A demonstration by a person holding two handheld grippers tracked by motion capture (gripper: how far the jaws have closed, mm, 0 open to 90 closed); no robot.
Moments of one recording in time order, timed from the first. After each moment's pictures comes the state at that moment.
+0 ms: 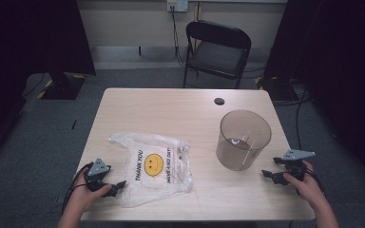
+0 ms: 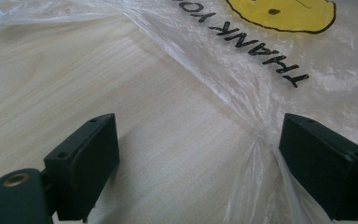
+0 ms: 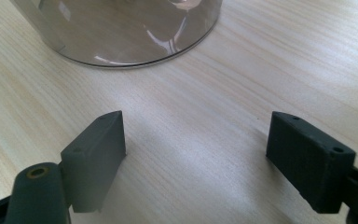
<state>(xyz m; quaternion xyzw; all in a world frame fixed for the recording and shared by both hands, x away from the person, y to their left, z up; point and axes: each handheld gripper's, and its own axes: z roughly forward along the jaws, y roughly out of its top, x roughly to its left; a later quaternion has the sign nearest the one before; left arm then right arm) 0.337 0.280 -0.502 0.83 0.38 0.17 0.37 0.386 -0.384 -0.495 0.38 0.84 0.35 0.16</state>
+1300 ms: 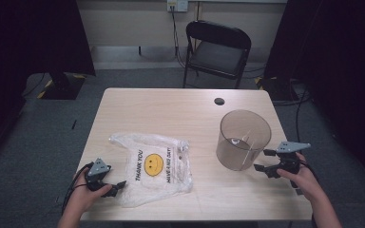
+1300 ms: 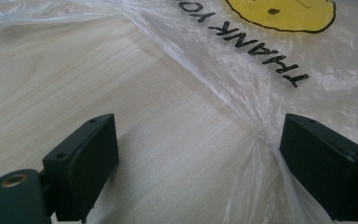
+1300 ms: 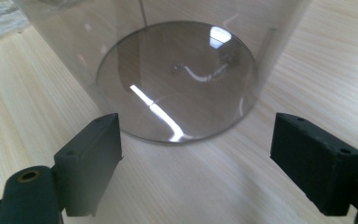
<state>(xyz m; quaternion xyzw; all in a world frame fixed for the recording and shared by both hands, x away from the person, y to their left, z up) 0.337 0.280 -0.502 0.83 0.38 0.16 0.37 0.404 -0.359 -0.476 0.32 0.84 0.42 0.13</state>
